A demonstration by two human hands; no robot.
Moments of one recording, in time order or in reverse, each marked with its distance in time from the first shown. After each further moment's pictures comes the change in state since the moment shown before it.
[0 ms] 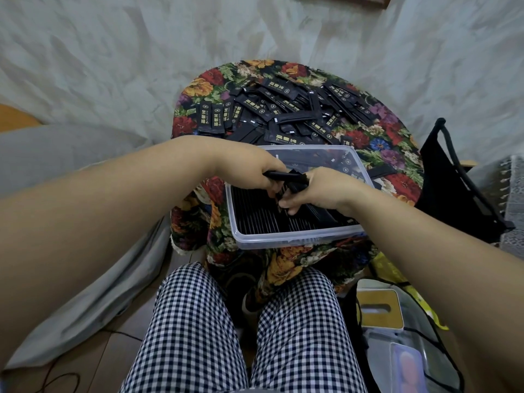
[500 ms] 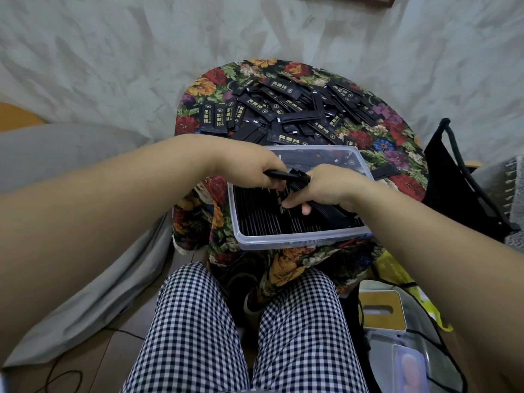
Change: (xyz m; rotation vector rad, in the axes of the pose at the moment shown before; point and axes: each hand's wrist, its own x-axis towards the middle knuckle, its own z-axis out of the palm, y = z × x) left_hand 0.000 -0.004 -0.002 0.041 -0.011 0.035; right_hand -0.005 -0.015 -0.005 -0.132 -0.007 0.121
